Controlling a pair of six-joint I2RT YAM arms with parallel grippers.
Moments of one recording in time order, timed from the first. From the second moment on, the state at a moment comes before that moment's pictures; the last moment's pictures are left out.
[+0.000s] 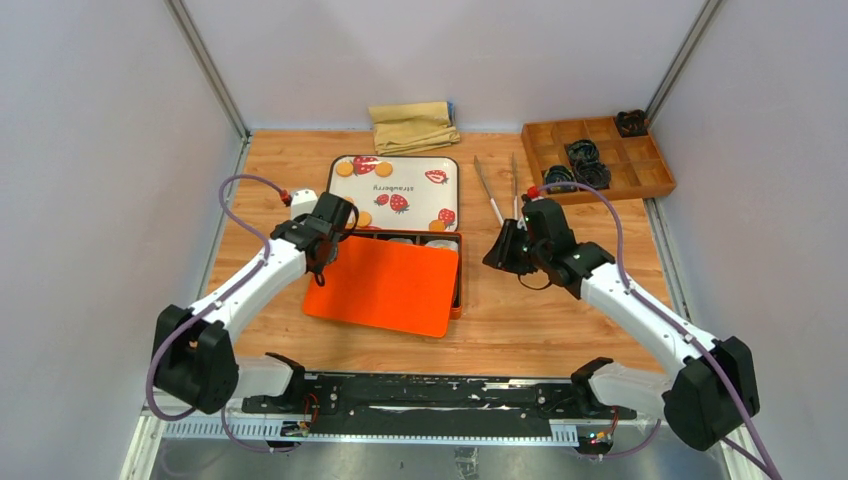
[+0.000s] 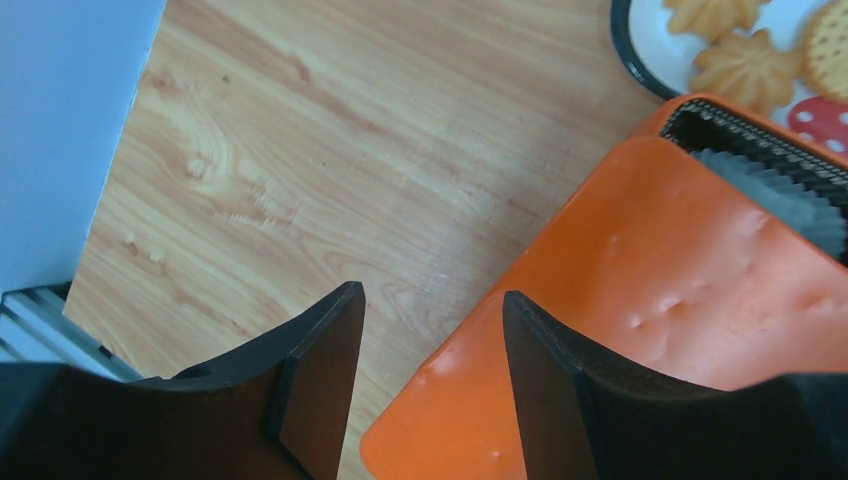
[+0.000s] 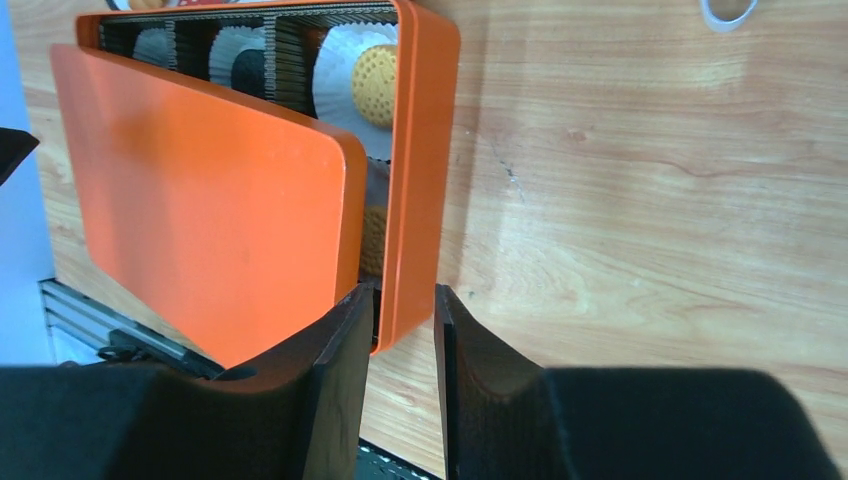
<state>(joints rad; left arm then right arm) -0.39 1.26 0.92 -0.76 -0.72 -0.63 0.52 1.13 0.82 -0.41 -0.11 0.66</state>
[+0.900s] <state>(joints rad) -0.39 1.05 0.69 -0.78 -0.60 -0.70 0.62 1.24 0.84 -0.57 -0.16 0.56</state>
